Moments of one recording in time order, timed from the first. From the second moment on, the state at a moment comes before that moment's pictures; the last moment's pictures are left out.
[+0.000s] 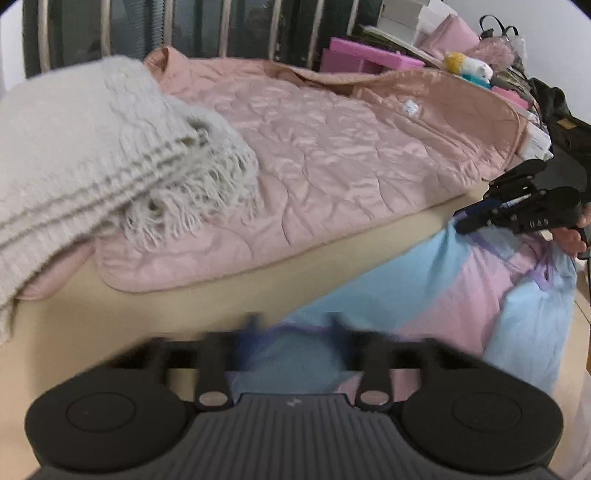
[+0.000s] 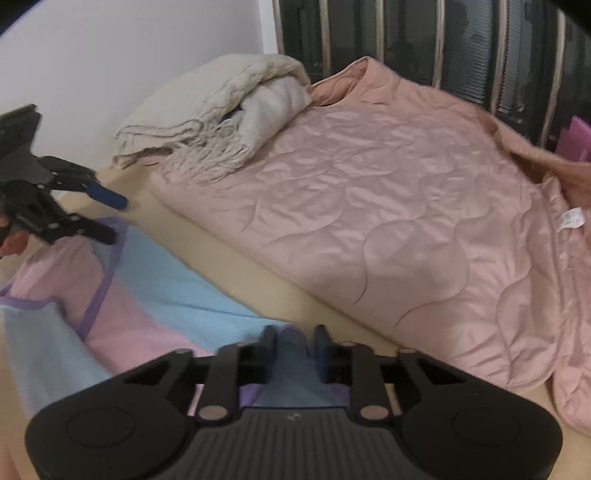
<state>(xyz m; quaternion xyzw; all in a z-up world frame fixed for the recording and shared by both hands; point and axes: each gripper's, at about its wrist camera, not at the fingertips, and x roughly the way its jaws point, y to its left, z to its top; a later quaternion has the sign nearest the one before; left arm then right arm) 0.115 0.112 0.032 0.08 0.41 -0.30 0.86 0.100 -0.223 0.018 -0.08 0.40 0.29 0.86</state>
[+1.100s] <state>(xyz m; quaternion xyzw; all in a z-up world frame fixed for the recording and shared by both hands) 0.042 0.154 0.029 0.09 0.33 -0.09 0.94 0.030 -0.293 0.052 -0.11 0.34 0.18 0.92</state>
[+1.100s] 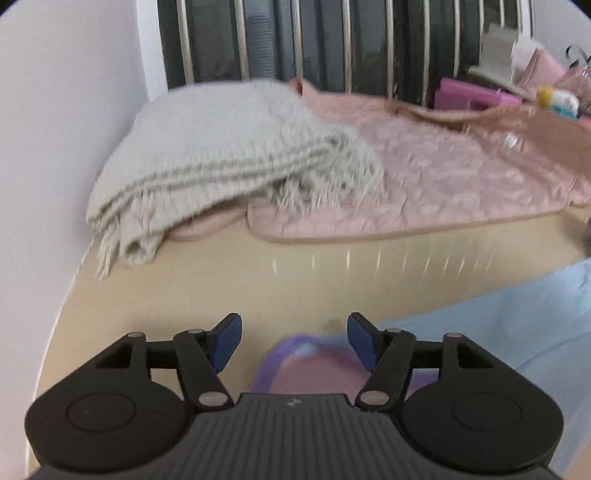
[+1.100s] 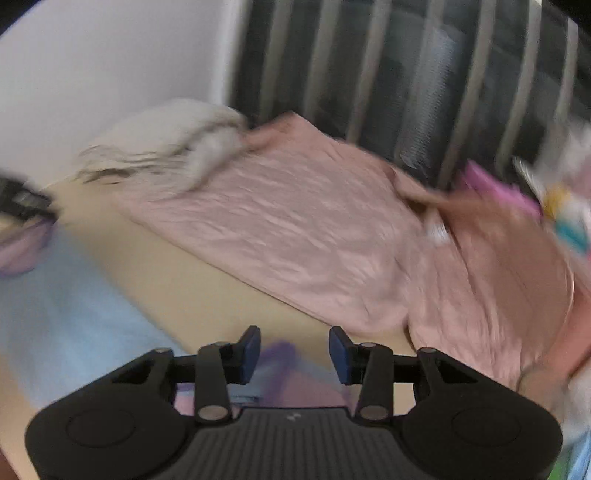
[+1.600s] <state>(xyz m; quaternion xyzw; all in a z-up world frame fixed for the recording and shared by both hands) -0.004 0.171 0.023 0.05 0.35 -0.01 0.94 -0.061 -0.336 0.042 -0.04 0.28 0.11 0.95</state>
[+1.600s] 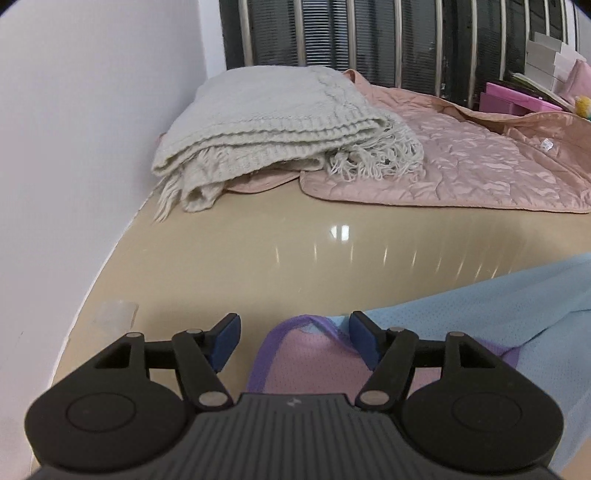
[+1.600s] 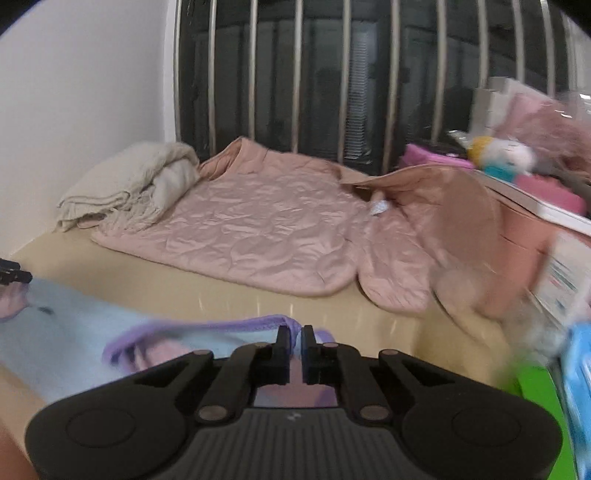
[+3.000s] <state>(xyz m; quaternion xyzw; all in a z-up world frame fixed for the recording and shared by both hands) -0.078 0.059 0.029 0.23 0.29 -0.28 0.88 -0.087 -0.249 0.038 -0.10 0.26 0.25 0.93</state>
